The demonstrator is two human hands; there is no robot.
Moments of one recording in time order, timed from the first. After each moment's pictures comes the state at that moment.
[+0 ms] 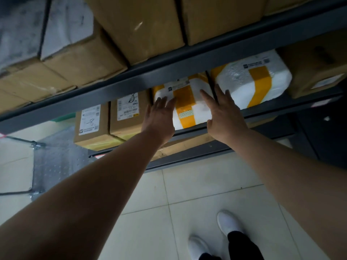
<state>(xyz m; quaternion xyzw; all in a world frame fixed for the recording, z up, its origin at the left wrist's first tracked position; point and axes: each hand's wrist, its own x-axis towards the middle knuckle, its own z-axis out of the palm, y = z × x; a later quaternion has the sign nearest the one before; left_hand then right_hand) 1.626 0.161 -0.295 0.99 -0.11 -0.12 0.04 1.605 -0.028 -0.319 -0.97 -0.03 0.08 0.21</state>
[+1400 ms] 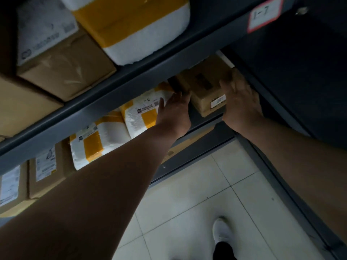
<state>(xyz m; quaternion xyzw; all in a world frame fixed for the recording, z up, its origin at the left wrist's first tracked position) 1.672 -0.144 -0.295 0.96 -0.24 -0.15 0.02 1.611 -0.311 -0.310 -0.97 0.15 0.03 0.19</state>
